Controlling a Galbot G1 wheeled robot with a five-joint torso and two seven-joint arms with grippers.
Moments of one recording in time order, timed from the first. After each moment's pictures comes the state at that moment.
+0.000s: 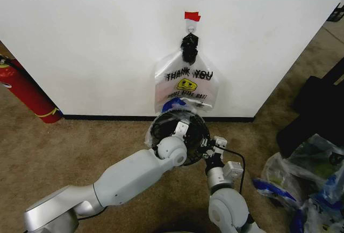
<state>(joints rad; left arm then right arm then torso) 0.41 -1.25 0.56 -1.52 -0.96 0.60 -0.75 -1.36 1.37 0.14 2.09 0.43 -0.09 0.42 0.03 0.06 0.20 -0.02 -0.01</state>
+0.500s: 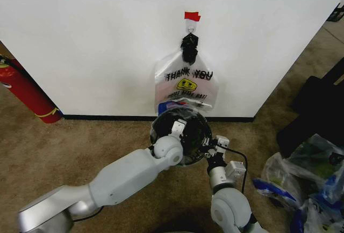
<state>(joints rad) 0.43 -1.18 0.56 -1.62 -0.99 0.57 -0.72 -1.34 1.37 0.16 2.08 0.44 -0.10 0.43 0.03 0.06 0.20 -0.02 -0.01</state>
